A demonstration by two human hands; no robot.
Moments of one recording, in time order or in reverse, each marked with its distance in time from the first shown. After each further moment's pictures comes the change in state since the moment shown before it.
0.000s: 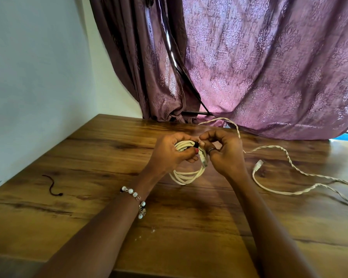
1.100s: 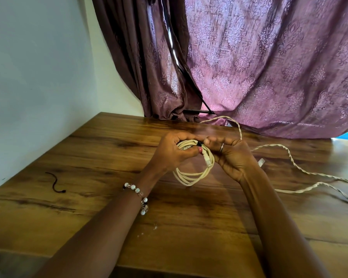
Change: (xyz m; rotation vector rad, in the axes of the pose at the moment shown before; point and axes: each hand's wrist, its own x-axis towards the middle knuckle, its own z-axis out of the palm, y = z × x) left_hand 0.003 -0.002 -0.003 0.070 -0.054 0.039; right_hand -0.001 -0.010 -0.011 0.891 -0.033 0.783
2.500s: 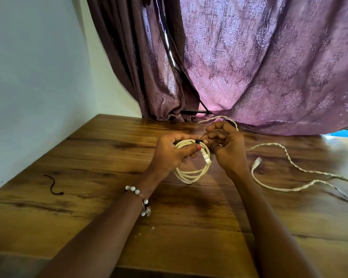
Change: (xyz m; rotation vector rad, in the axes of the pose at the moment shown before) left_hand -0.002 0.002 0.014 -0.123 0.159 -0.153; right_hand 0.007 0.005 -0.005 -0.554 -0.024 -0.552
